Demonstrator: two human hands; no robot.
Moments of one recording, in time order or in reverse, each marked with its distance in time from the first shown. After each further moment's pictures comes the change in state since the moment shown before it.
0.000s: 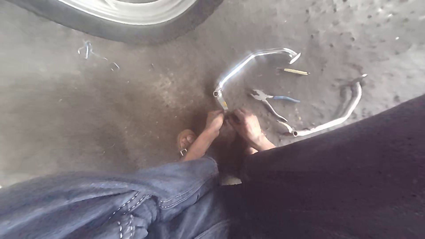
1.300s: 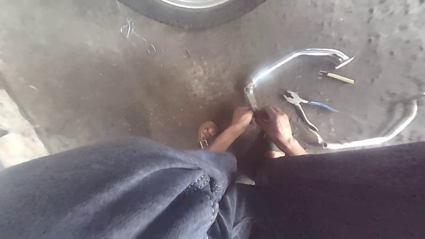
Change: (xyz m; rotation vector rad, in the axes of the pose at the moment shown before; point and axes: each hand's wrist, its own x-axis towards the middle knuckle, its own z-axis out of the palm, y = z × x) left_hand 0.003 0.001 -0.002 -0.036 -0.025 -0.003; right_hand 0.010 -0.004 -0.007 0.012 -0.113 0.054
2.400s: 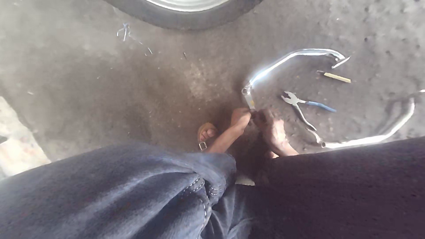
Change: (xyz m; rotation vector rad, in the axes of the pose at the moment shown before) left_hand -0.004 0.004 0.001 0.052 0.015 -0.008; right_hand -0.011 -0.004 0.013 0.003 0.048 0.109
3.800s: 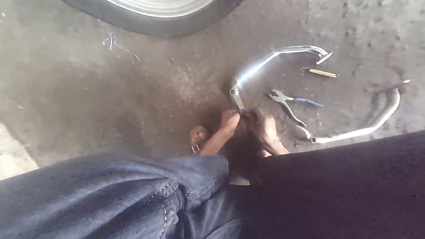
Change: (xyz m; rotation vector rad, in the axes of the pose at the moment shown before) left_hand 0.003 -0.007 0.005 0.027 0.062 -0.013; right_hand 0.001 0.005 -0.003 0.079 0.048 0.013
